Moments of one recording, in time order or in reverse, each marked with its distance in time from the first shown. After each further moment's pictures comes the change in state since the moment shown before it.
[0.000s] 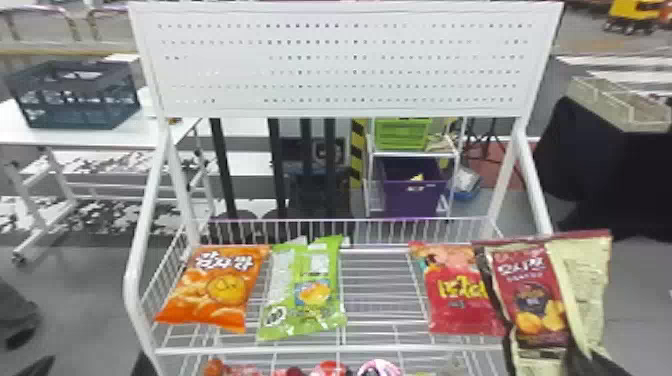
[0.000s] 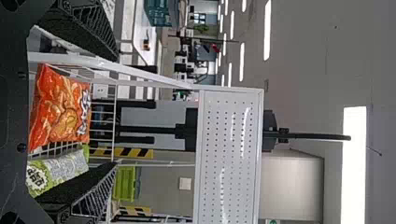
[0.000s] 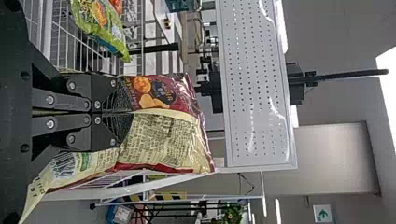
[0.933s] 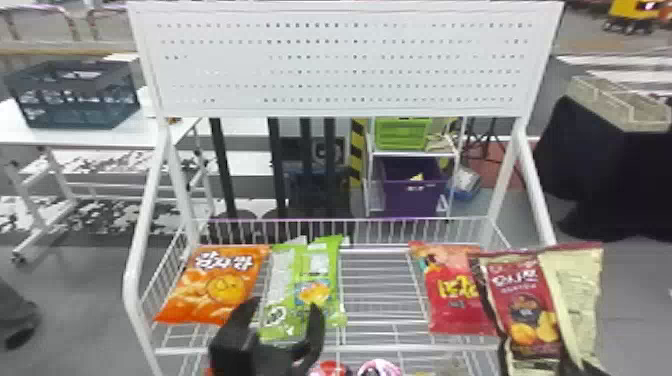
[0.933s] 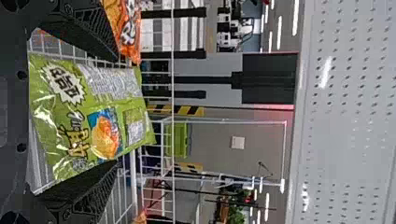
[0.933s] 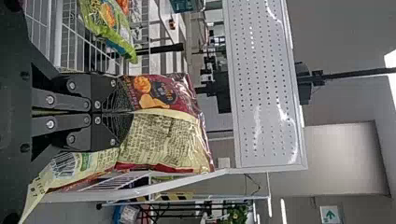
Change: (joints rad) left arm -0.848 0.049 -0.507 0.633 0.094 0.292 0.171; right arm -0.005 0.012 0.015 0.033 0.015 -0.006 0.008
